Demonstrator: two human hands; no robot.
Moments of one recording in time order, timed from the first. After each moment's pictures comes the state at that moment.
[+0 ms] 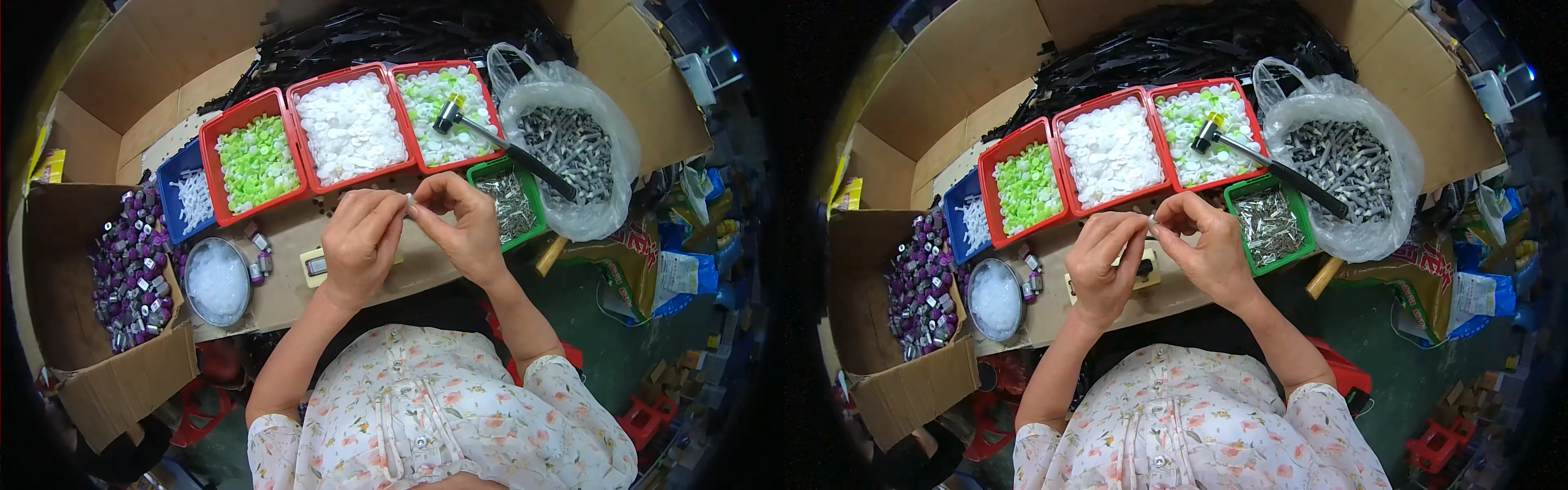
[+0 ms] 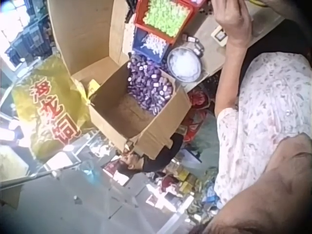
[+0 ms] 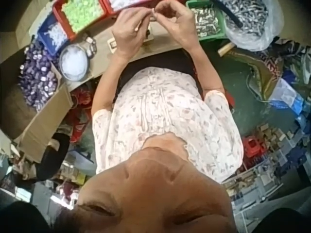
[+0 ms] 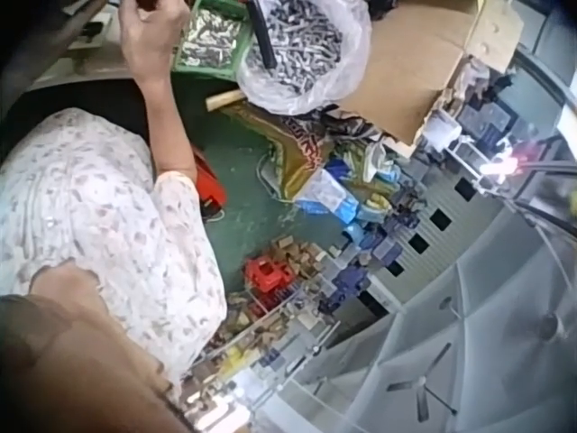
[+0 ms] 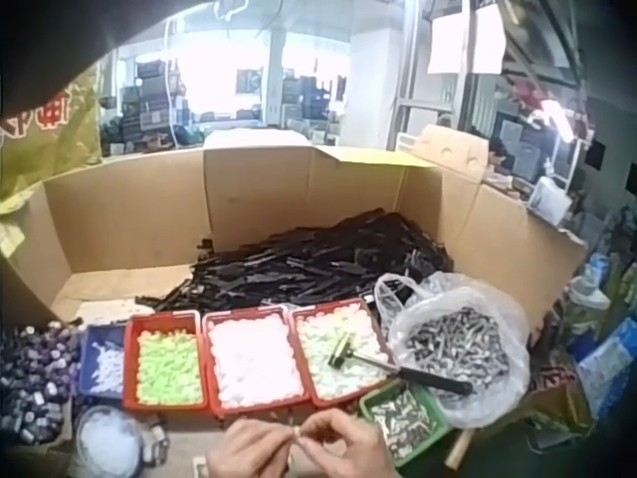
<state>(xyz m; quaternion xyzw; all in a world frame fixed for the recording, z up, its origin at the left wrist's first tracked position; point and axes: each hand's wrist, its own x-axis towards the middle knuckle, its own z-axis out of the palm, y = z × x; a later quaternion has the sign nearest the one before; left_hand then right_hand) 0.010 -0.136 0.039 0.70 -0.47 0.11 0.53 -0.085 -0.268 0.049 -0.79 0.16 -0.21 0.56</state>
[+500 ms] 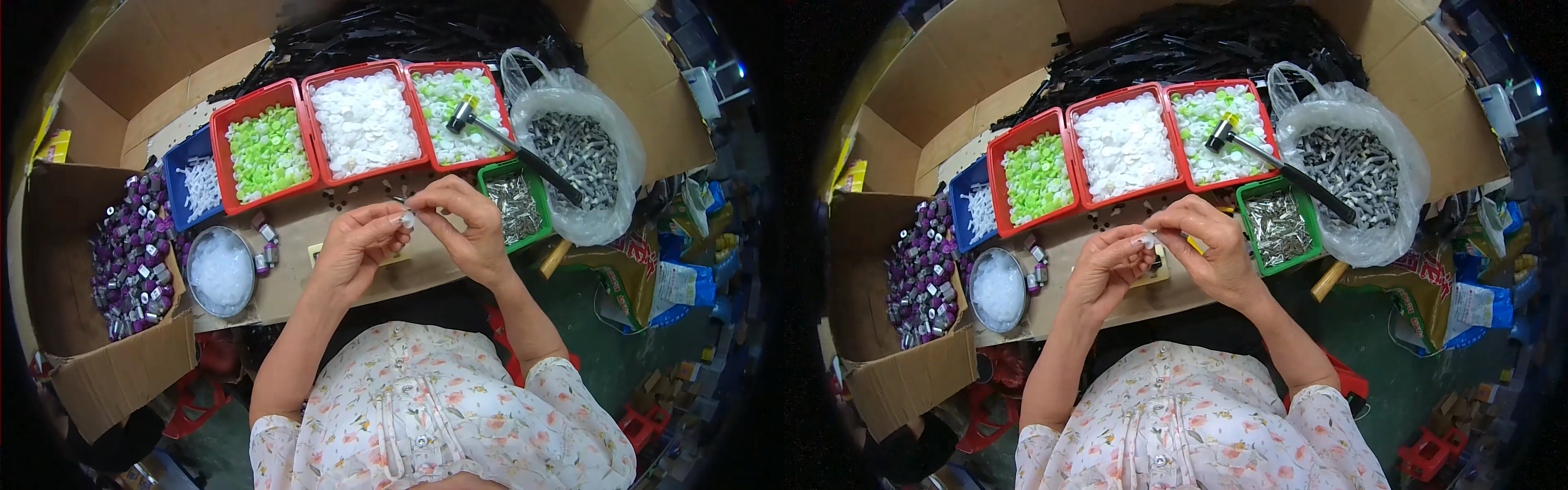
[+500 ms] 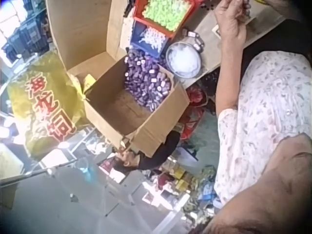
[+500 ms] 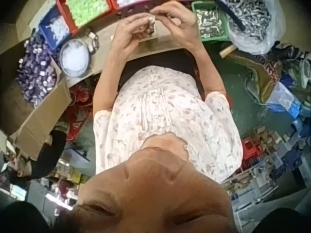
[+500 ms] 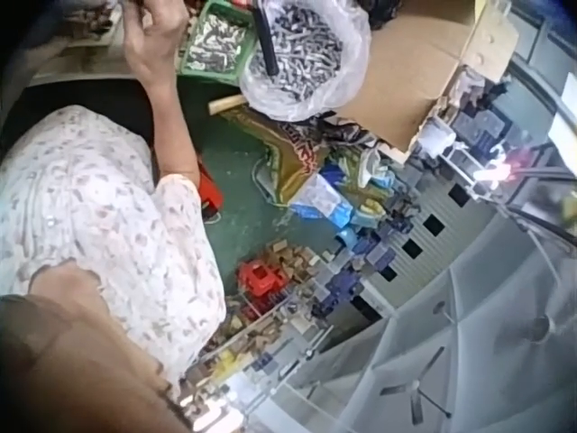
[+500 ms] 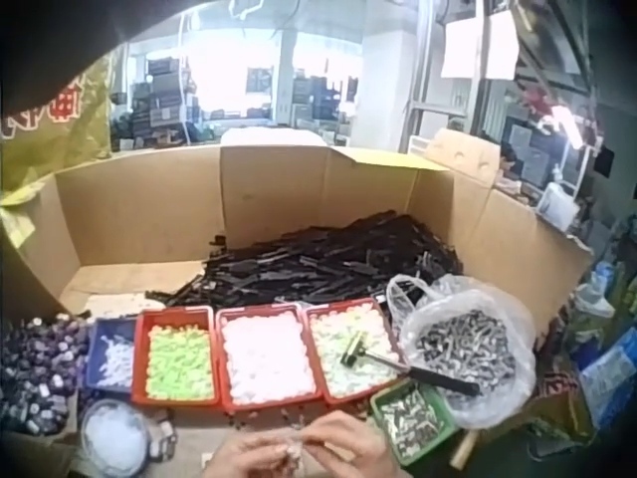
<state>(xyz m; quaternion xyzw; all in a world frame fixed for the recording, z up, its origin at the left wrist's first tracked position) 0.017 -0.110 0.023 0.39 -0.02 -0.50 0.77 -0.084 -0.265 0.053 -0.83 0.03 -0.25 0.51</state>
